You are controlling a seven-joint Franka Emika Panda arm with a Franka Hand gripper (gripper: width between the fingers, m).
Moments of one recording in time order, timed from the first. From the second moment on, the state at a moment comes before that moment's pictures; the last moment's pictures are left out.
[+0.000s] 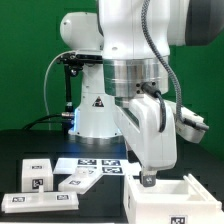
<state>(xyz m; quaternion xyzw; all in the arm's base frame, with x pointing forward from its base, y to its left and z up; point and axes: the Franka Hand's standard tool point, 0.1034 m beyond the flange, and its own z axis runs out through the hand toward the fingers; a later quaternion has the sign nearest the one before) 0.627 0.024 0.090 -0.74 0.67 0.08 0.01</state>
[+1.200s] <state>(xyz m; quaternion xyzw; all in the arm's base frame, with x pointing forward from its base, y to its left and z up) 0.515 -0.035 0.065 -0.60 0.79 0.06 -0.02</state>
